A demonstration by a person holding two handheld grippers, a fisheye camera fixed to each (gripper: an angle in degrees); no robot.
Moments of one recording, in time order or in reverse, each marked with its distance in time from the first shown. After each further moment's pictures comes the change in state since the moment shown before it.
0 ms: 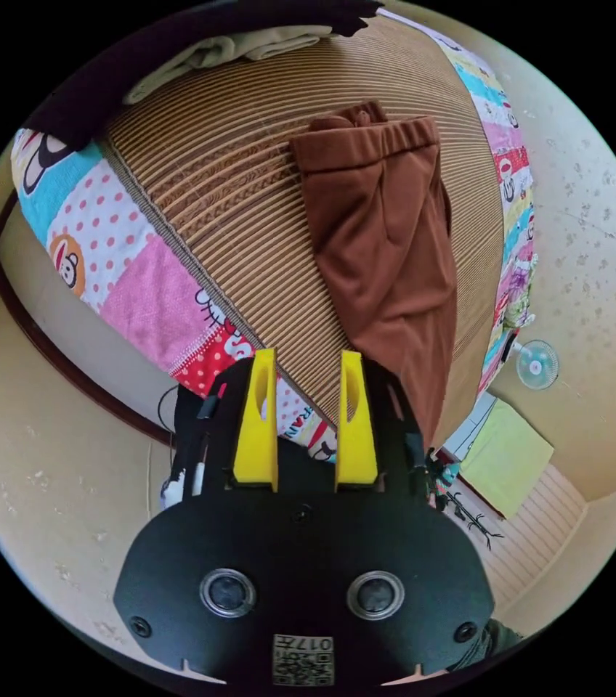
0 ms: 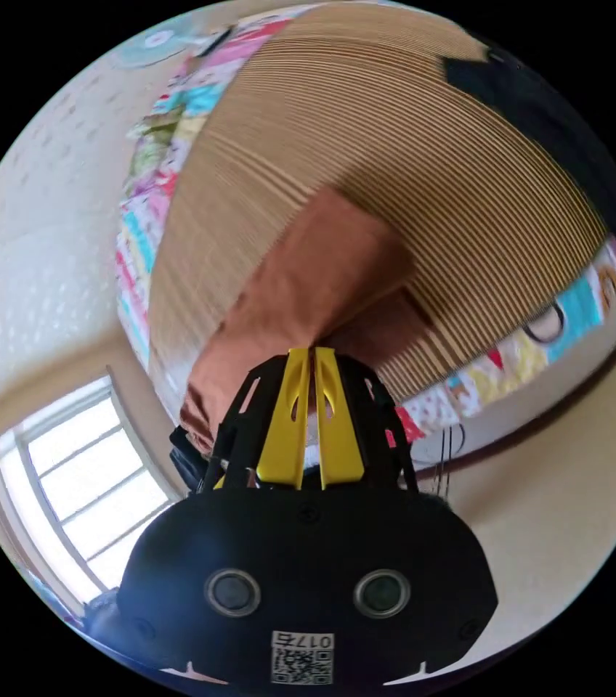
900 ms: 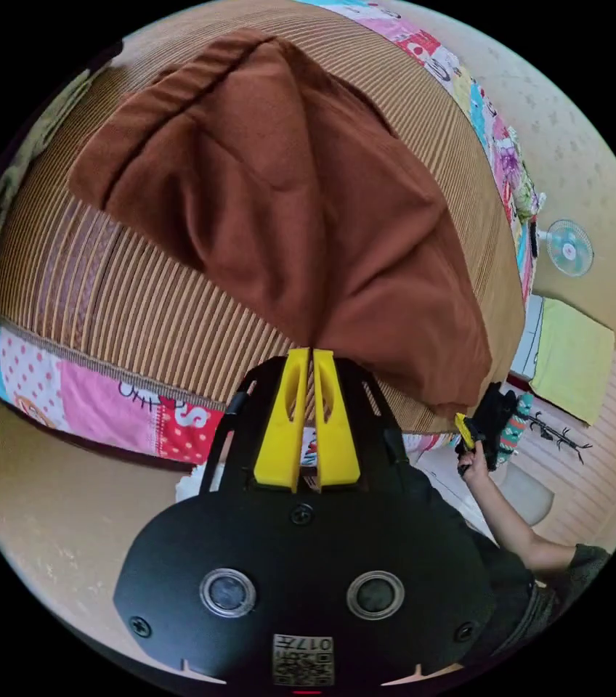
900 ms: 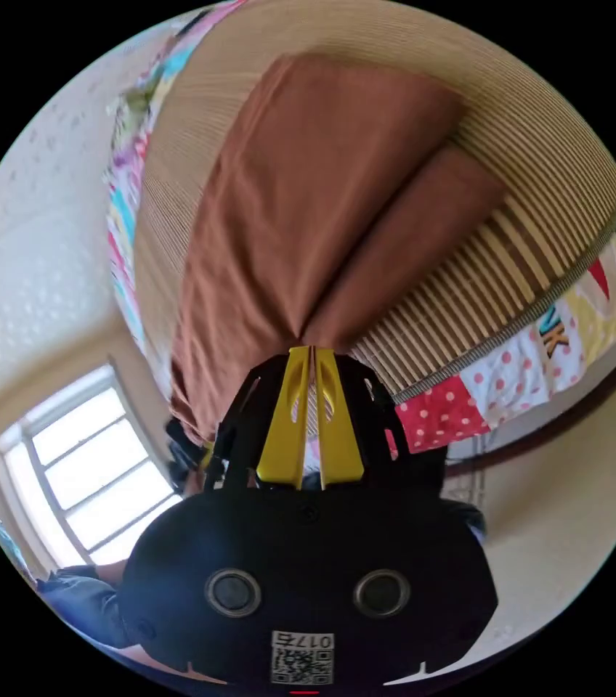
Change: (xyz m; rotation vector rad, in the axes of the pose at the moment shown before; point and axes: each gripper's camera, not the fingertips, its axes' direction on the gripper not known) left arm 0.005 0.009 0.107 -0.111 -0.196 0.366; right arm -0.003 0.150 0.151 -0.008 -0.149 -0.025
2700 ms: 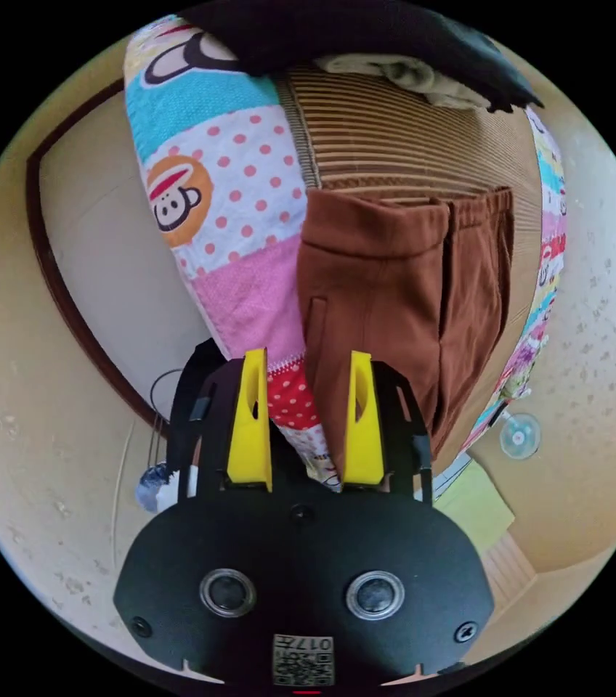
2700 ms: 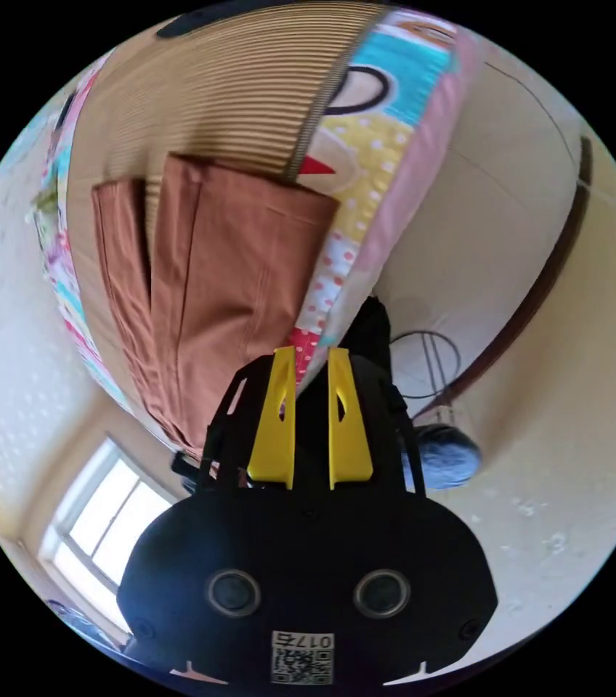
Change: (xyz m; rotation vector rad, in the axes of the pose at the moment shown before) left arm -0.216 0.081 -0.059 0.174 0.252 -0.674; right arm 0.052 0.049 -0.136 0.004 0.106 0.395
